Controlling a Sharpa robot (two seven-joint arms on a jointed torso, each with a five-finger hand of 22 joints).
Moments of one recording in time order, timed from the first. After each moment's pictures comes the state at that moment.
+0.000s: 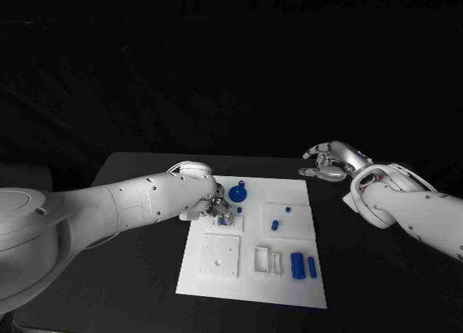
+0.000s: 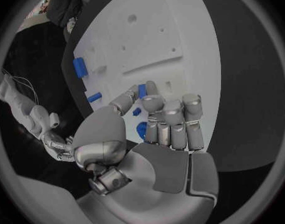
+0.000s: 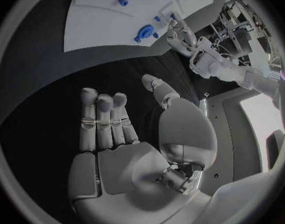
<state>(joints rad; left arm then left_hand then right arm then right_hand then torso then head) 1.30 -0.47 -0.16 1.03 -1.14 0.31 -0.53 0.79 -0.06 0.68 -0.17 0.05 1.22 -0.01 0.36 0.88 1.38 -0.12 1.02 0.83 1.25 -0.19 1.38 0.75 0.11 0.98 -0.14 1.20 1.27 1.25 -0.65 -0.03 1.16 -1.20 -0.46 0.04 0.94 -0.23 0.46 -0.20 0.50 0.80 0.17 0.25 0.43 1.05 0.06 1.10 0.91 1.09 -0.05 1.13 1.07 0.19 1.06 0.00 0.93 1.27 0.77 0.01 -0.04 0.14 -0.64</state>
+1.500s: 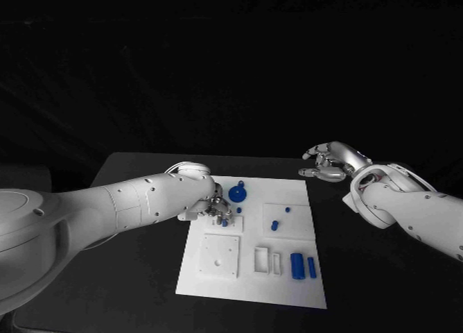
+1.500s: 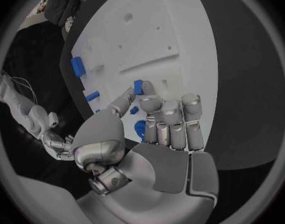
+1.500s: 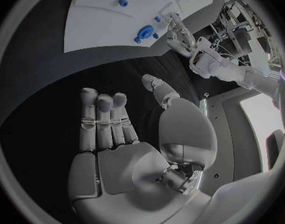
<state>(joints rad) 1.30 -0.47 -0.16 1.03 -1.15 0.29 -0.54 0.69 -0.13 0.56 -0.15 0.05 1.22 -0.02 0.34 0.92 1.38 -0.13 1.01 0.85 1.24 -0.21 1.38 0.75 0.11 0.98 -0.14 1.20 1.26 1.25 -0.65 -0.03 1.16 -1.20 -0.45 0.04 0.94 -0.23 0.46 -0.20 0.50 0.80 0.17 0.25 0.43 1.05 0.06 1.10 0.91 1.09 -0.05 1.13 1.07 0.19 1.06 0.00 0.93 1.27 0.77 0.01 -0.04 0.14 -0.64</state>
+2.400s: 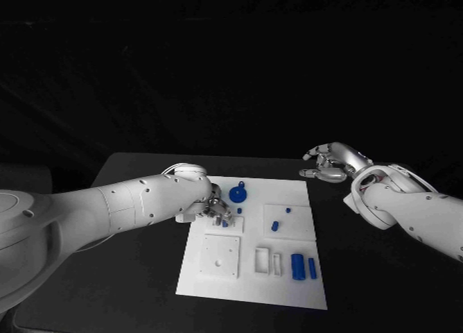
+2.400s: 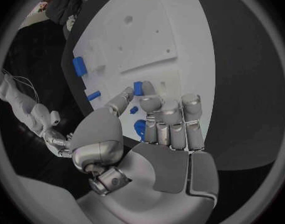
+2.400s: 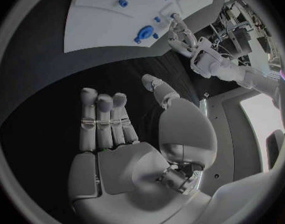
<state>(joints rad) 1.30 -0.52 -0.16 1.08 -1.14 0.27 -0.53 0.70 -0.21 0.59 -0.07 0.05 1.21 -0.02 0.32 0.93 1.38 -0.12 1.00 0.86 1.24 -0.22 1.38 0.75 0.11 0.98 -0.14 1.20 1.26 1.25 -0.65 -0.03 1.16 -1.20 -0.45 0.04 0.94 -0.23 0.46 -0.20 0.50 0.80 0.17 0.25 0.43 1.05 0.06 1.10 0.91 1.09 -0.05 1.13 1.07 0.19 1.06 0.00 0.93 1.27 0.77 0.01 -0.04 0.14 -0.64</state>
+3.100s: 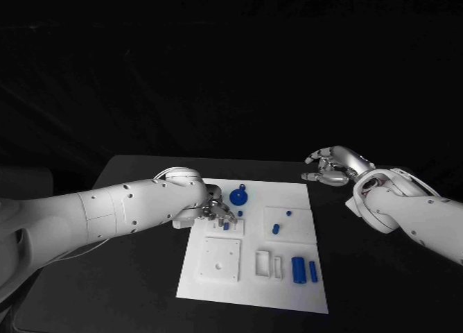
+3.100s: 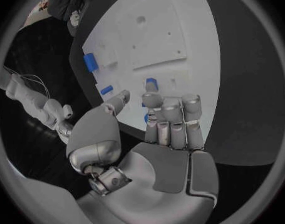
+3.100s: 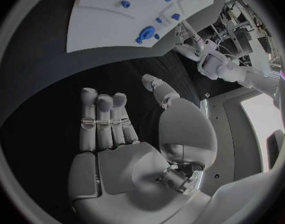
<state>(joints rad) 1.30 -0.63 -0.13 1.26 -1.14 0.16 -0.53 0.70 -0.26 0.62 0.05 0.05 1.14 0.02 0.25 0.92 1.37 -0.10 0.95 0.85 1.22 -0.20 1.35 0.73 0.11 0.96 -0.14 1.19 1.25 1.25 -0.66 -0.03 1.16 -1.20 -0.45 0.04 0.94 -0.23 0.46 -0.20 0.50 0.80 0.17 0.25 0.43 1.05 0.06 1.10 0.91 1.09 -0.04 1.13 1.07 0.19 1.06 0.00 0.93 1.27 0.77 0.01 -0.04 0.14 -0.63</state>
